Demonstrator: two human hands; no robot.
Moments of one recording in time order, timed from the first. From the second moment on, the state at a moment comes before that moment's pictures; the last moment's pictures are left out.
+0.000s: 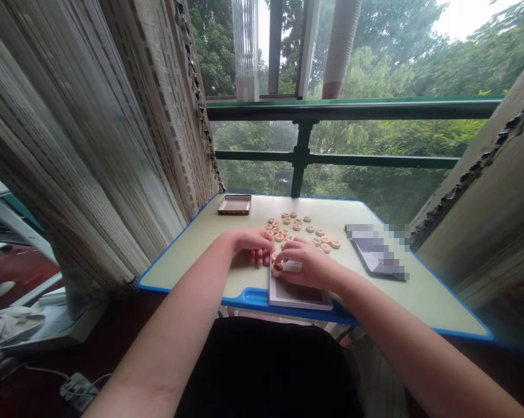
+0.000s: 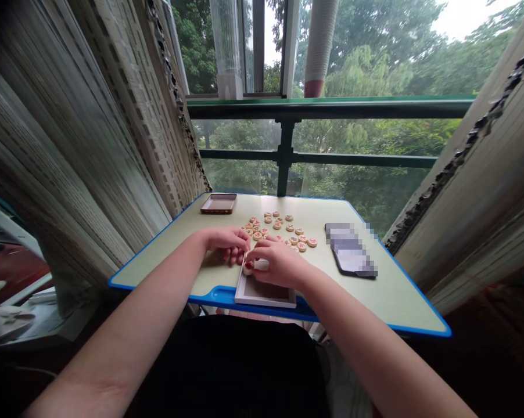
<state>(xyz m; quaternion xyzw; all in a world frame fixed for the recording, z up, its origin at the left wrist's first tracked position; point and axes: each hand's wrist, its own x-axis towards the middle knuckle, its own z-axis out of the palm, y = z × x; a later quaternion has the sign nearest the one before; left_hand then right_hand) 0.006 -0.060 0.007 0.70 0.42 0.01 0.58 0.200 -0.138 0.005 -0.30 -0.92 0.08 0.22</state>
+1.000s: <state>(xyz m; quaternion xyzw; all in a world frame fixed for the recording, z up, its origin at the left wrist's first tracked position) 0.007 -0.060 0.008 0.70 0.42 0.01 0.58 0.193 -0.139 0.005 -0.39 -0.90 0.01 0.21</state>
